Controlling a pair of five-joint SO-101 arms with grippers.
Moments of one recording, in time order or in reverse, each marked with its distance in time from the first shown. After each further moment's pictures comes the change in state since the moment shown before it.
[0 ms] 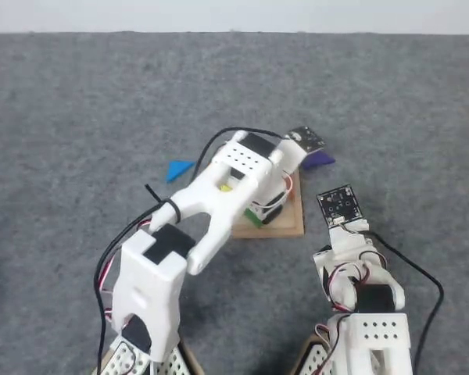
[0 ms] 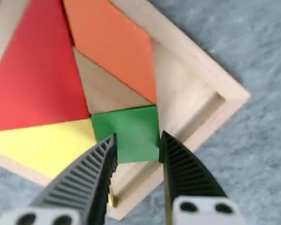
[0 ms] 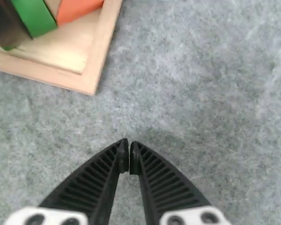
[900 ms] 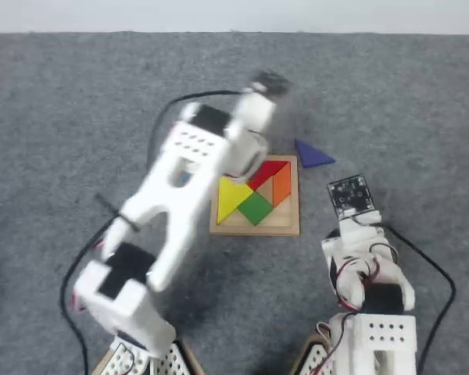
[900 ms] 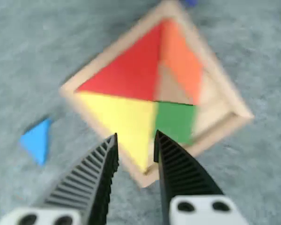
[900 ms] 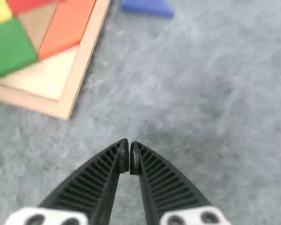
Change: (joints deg) left arm -9.0 -18.2 0.4 3.3 6.1; right arm 3.1 1.1 -8.1 0.0 1.6
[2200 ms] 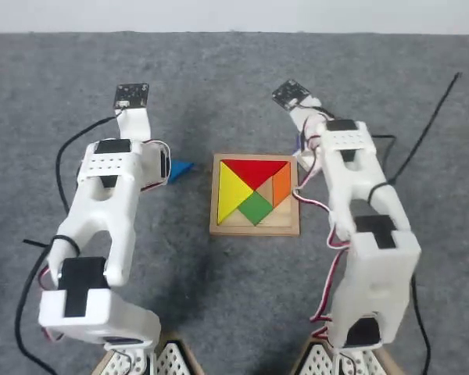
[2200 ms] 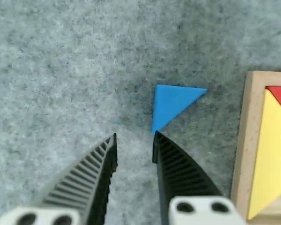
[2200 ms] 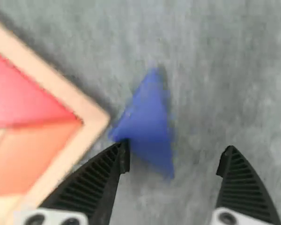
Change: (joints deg) left arm -26.8 -7.4 29.8 -26.8 11.0; right arm -7.4 109.0 -82.7 -8.9 18.7
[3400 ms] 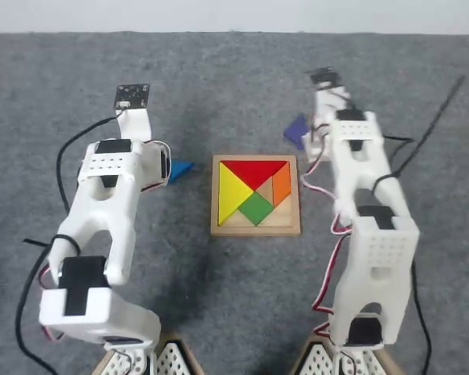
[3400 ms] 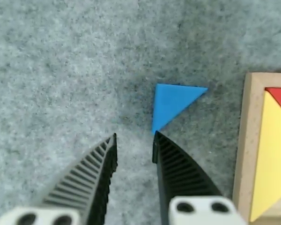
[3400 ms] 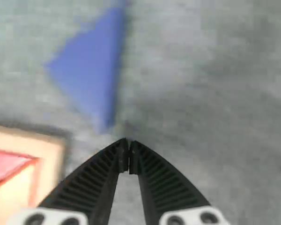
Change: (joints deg) left arm 0.1 0.4 0.0 0.0 0.0; right arm 6.7 6.9 -13.2 9.5 -29.3
